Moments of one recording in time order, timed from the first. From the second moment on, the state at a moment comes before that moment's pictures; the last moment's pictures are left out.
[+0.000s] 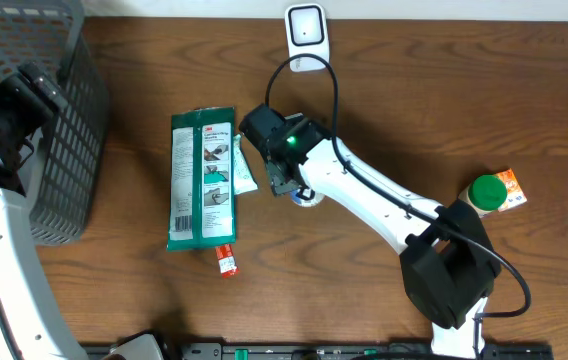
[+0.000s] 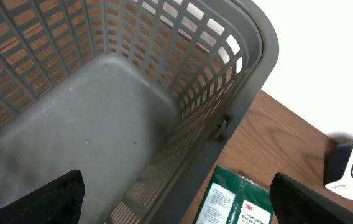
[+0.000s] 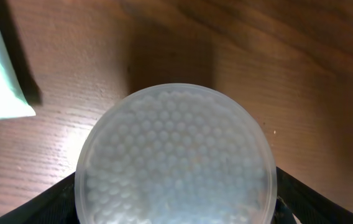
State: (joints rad) left arm 0.44 1.37 1.55 -0.85 0.12 -0.28; right arm 0.77 2.01 1.64 -1.05 0.29 0.52
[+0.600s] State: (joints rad) left arm 0.44 1.37 1.55 -0.85 0.12 -0.28; right arm 0.73 1.87 1.72 -1.16 0.17 0.43
